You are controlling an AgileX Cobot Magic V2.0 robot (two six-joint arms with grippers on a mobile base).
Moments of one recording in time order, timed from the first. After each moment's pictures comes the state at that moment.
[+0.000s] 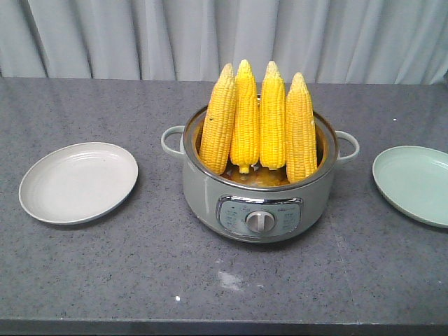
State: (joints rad) left arm -0.05 0.10 -0.46 -0.15 0.12 -0.54; right arm 0.00 0.42 -0.50 0.68 0.40 -0.28
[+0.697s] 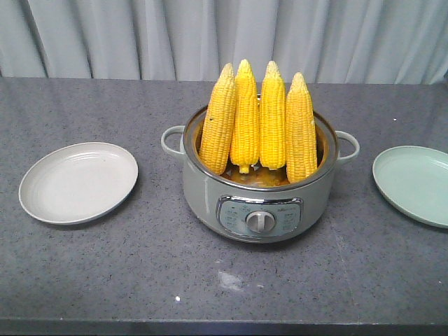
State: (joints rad) left arm -0.06 0.65 -0.76 -1.10 0.43 0.73; right arm 0.00 0.56 -0.69 0.74 0.36 -0.58
